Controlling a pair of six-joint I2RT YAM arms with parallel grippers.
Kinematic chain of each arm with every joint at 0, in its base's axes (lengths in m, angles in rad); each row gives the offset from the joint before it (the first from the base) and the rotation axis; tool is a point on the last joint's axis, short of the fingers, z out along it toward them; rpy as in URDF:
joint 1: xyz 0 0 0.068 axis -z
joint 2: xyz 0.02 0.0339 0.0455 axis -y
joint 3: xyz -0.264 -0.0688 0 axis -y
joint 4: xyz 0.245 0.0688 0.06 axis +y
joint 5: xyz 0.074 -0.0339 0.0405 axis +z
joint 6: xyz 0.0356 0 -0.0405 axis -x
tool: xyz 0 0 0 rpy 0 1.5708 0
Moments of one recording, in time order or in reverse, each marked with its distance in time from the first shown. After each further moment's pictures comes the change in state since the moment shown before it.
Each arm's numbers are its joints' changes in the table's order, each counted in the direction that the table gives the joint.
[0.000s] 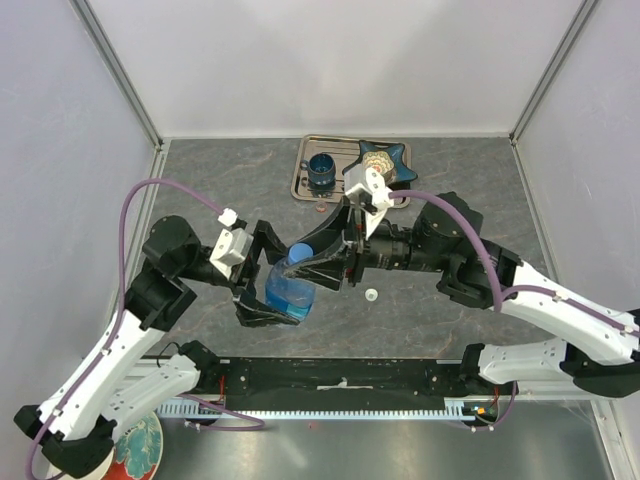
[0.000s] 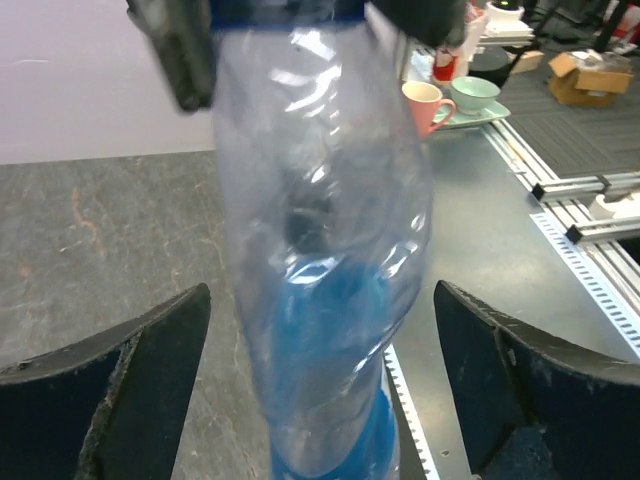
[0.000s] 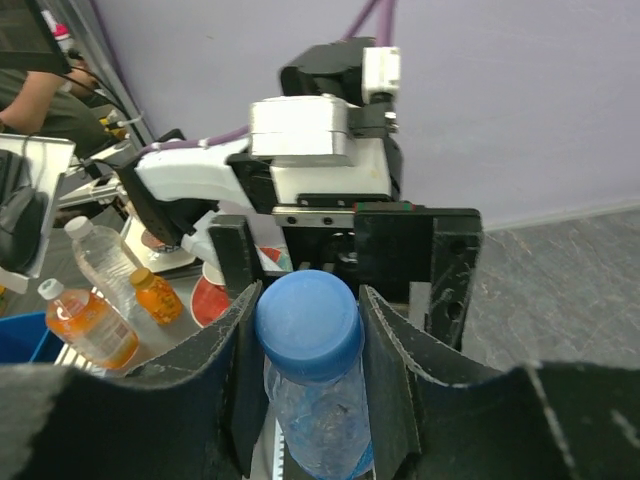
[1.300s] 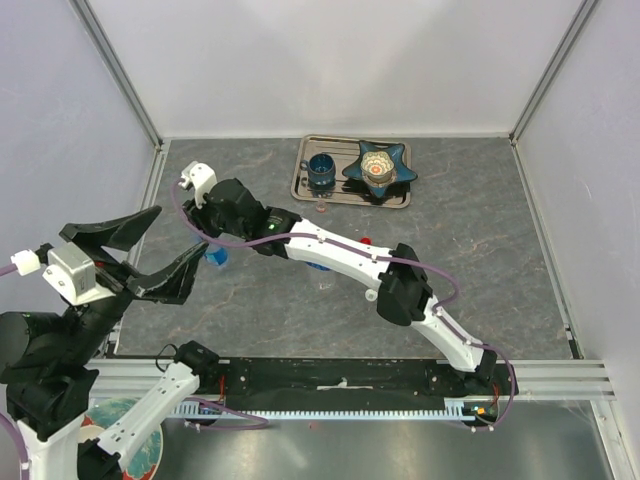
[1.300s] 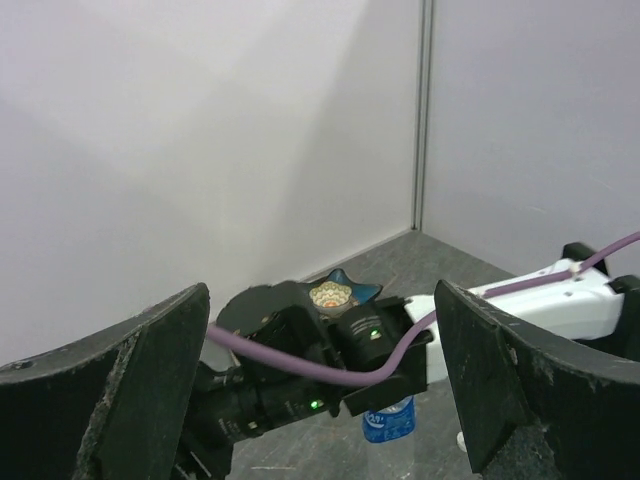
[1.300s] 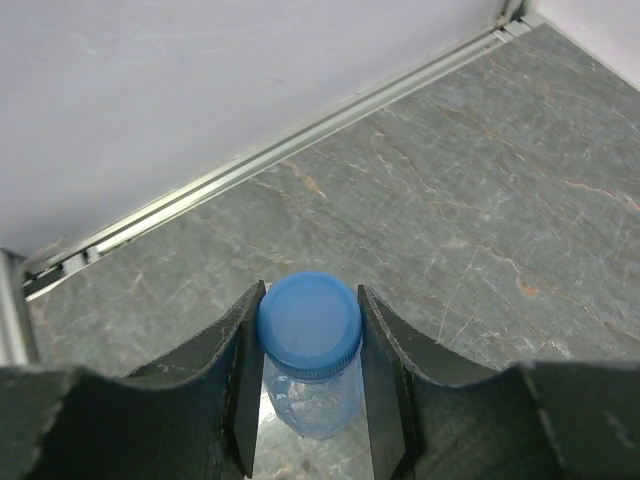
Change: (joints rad) left arm -0.115 0.306 0.375 0.383 1.057 -0.119; right arm 0.035 -1.200 0.899 0.089 -0.430 0.170
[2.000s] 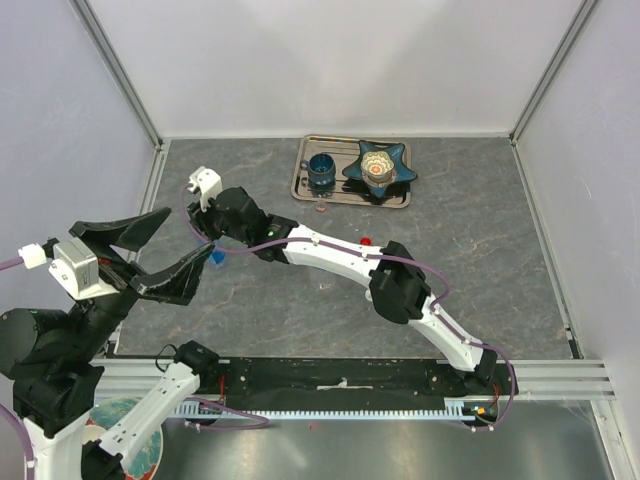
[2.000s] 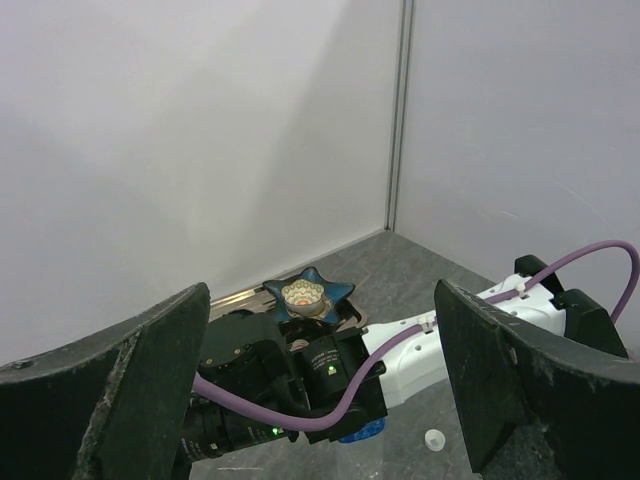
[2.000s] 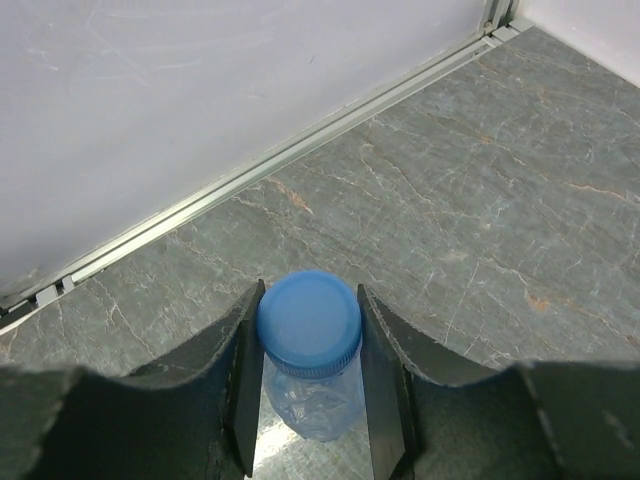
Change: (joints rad) left arm -0.021 -0.006 -0.011 -0.025 -0.051 0.089; right arm 0.019 -0.050 -0.121 -0.227 -0.027 -0.030
